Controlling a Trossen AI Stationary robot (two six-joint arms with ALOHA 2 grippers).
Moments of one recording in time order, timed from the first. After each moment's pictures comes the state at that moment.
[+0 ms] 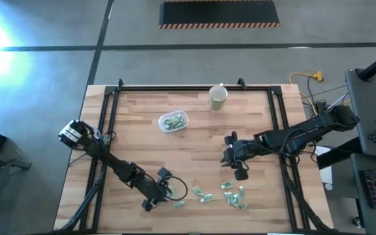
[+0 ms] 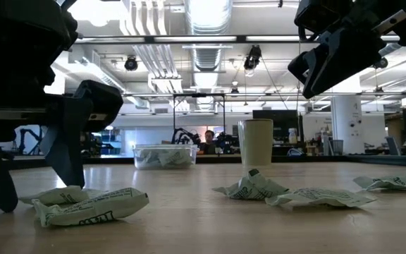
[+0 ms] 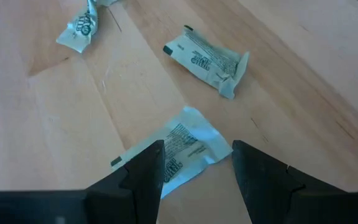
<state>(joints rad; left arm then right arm) -0.59 1.71 0.69 0.26 -0.13 0.00 0.24 1.28 0.70 -0.25 -0.02 0.11</state>
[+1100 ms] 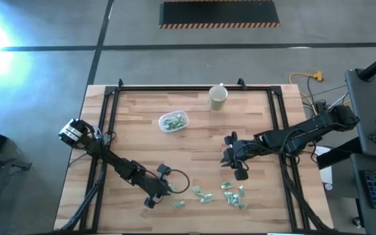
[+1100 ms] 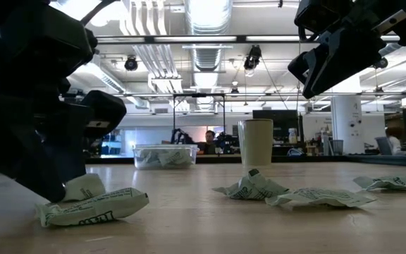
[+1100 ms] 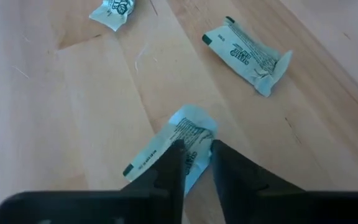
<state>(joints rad) -0.55 1.71 0.68 0.25 -0.14 -0.09 0.24 1.28 0.70 -0.25 -0.02 0.11</state>
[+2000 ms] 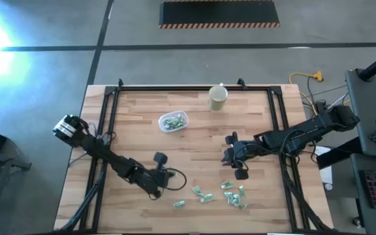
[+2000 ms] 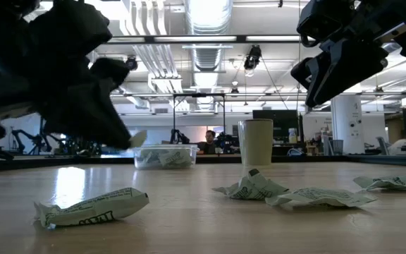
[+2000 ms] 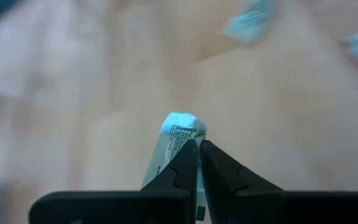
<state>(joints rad) -0.55 1.62 0.69 0.15 -0.54 0.02 0.24 1.28 0.68 -0.25 0.00 0.11</state>
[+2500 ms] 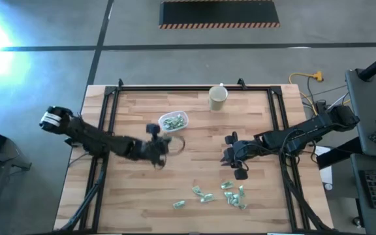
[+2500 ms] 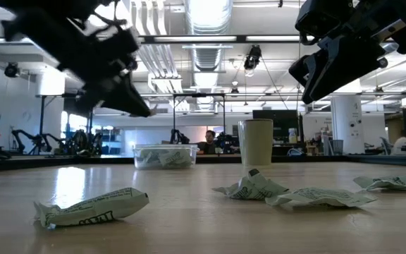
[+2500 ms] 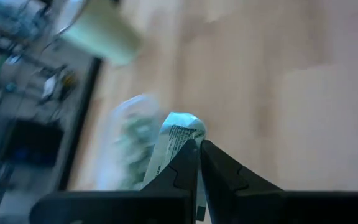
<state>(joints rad) -0.26 1.37 0.66 -0.06 -0.72 0.14 0.24 1.28 0.68 -0.22 0.00 0.11</state>
